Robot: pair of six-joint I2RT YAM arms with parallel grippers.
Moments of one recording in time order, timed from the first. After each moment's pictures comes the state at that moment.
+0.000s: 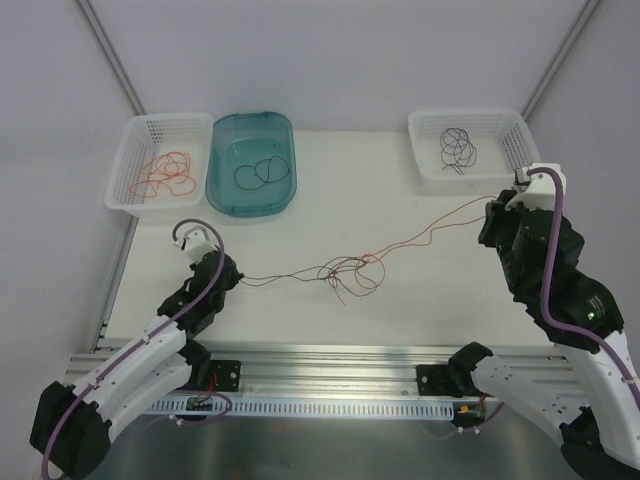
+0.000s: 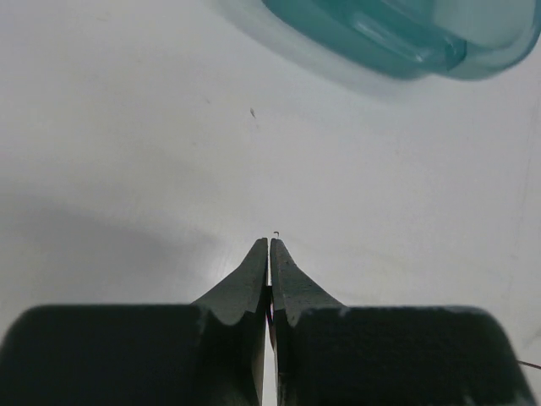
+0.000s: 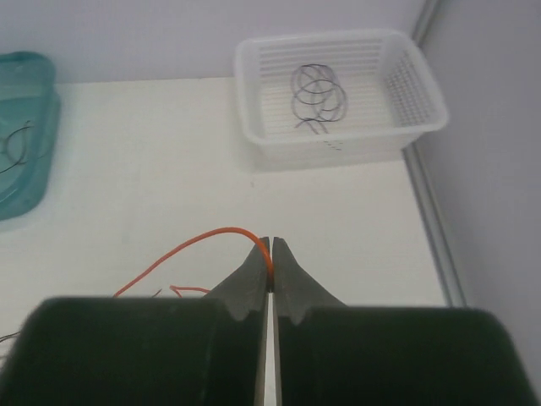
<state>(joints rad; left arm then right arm) -0.52 0.75 0.32 -0.16 -0.53 -0.76 0.61 0.76 1.32 -0.81 0.61 0.13</state>
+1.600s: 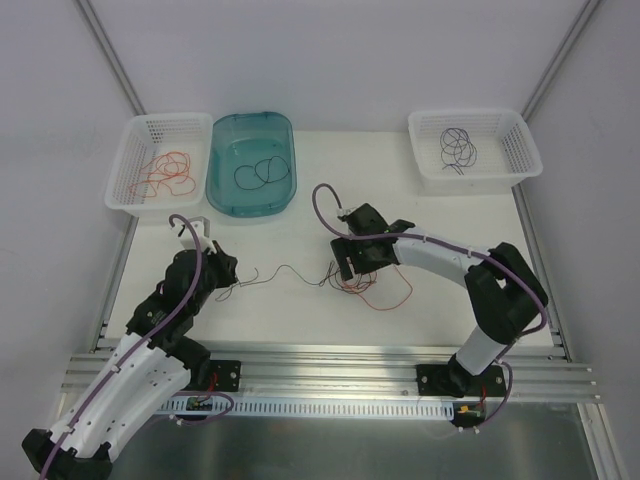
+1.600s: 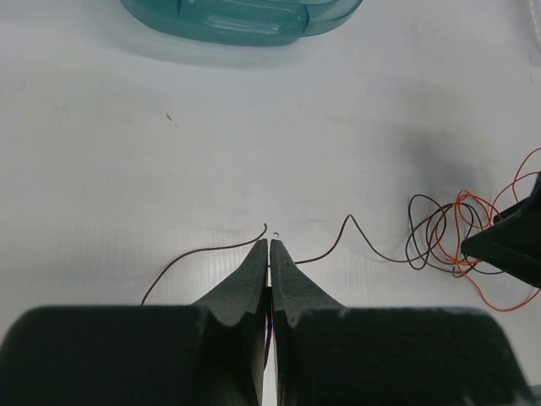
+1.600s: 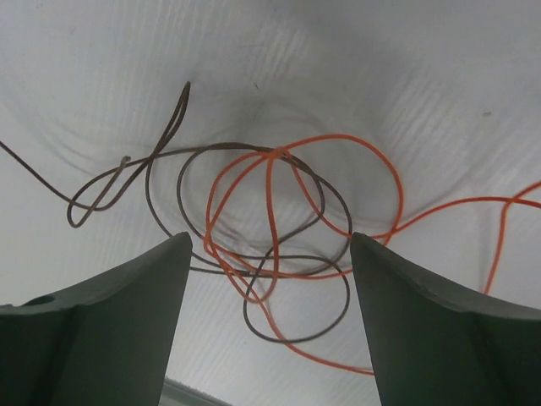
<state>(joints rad) -0.48 0.50 0.52 -0.47 -0.26 -0.51 0.72 1.63 1.04 -0.51 -0.01 0.28</state>
